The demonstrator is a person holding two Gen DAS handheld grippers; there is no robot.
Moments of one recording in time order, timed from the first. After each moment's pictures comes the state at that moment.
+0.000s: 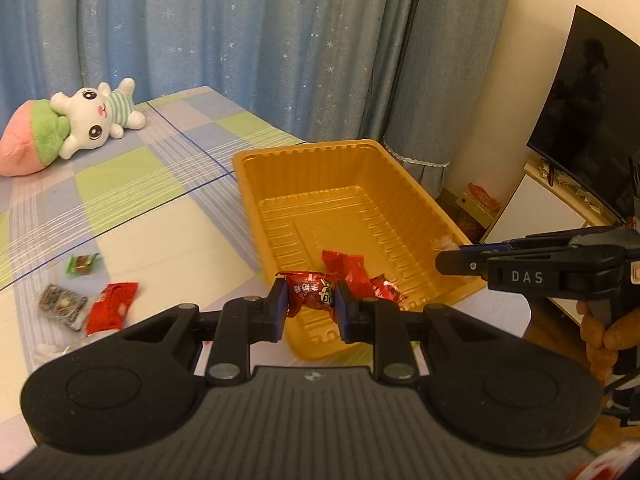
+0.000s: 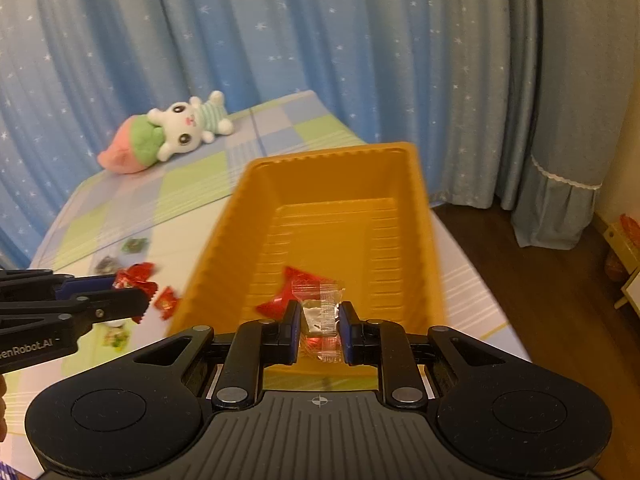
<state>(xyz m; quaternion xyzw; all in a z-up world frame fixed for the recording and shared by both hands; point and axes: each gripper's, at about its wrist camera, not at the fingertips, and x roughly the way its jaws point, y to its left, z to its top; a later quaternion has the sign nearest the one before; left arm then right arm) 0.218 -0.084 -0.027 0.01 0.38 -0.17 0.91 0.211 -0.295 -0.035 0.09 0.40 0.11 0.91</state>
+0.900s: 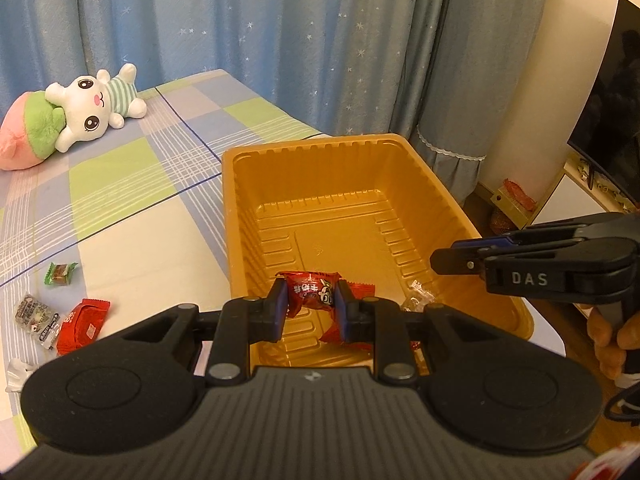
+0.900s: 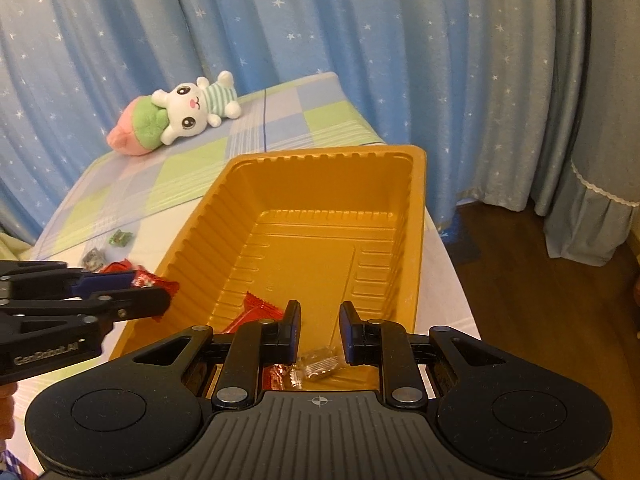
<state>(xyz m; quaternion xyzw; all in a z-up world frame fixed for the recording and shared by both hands) 0.273 -0.128 -0.051 0.01 0.41 -0.12 0.91 0.287 -0.327 -0.060 0.07 0.42 0.19 0.88</state>
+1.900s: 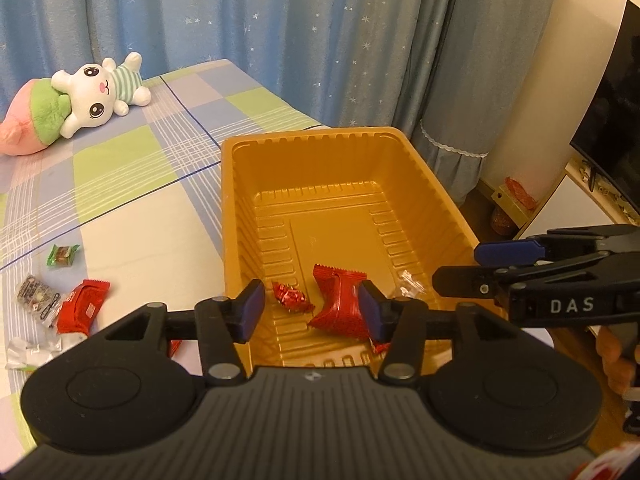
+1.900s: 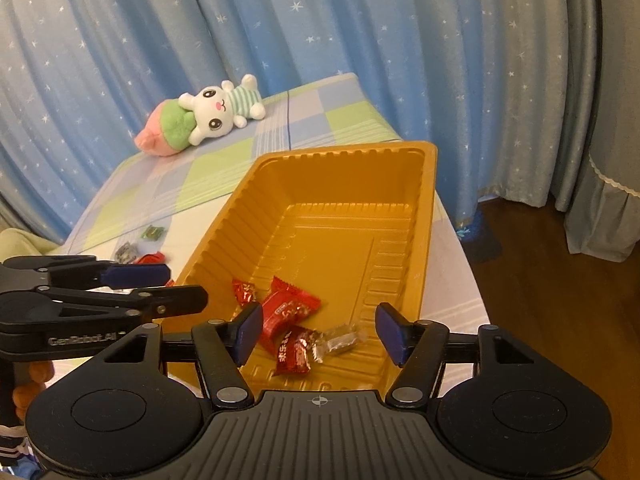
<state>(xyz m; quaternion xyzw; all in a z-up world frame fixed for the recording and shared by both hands) 0.262 -0.130 -0.044 0.00 0.42 -0.11 0.90 0.265 -0.338 -0.048 0.09 0.42 0.22 0.88</state>
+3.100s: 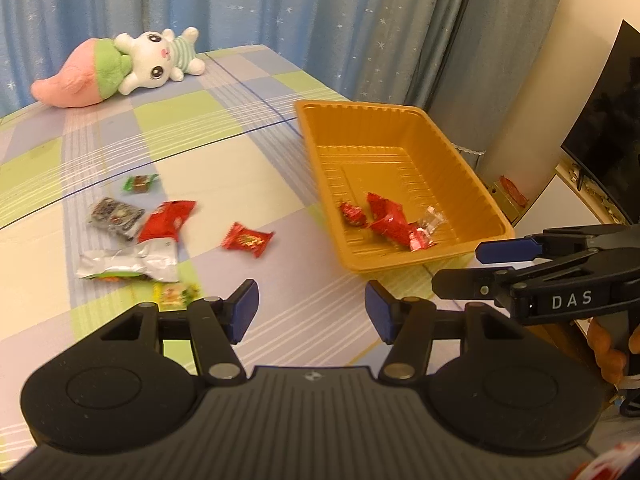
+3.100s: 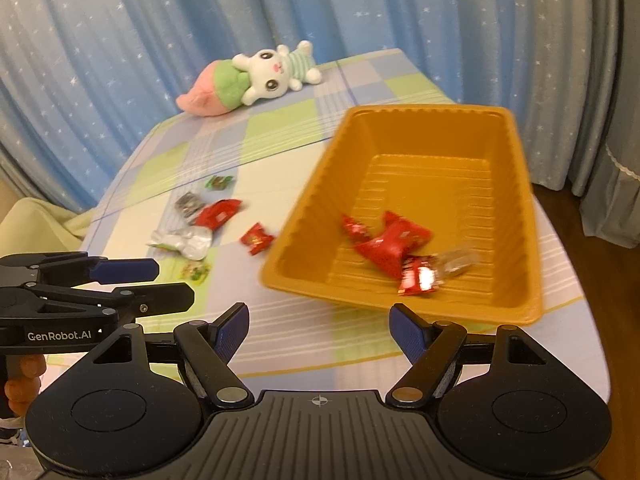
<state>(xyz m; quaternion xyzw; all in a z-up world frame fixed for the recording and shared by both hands) 0.167 -0.034 -0.027 -0.03 0.43 -0.10 0.90 0.188 -0.246 -0.033 0.07 0.44 0.24 0.86</state>
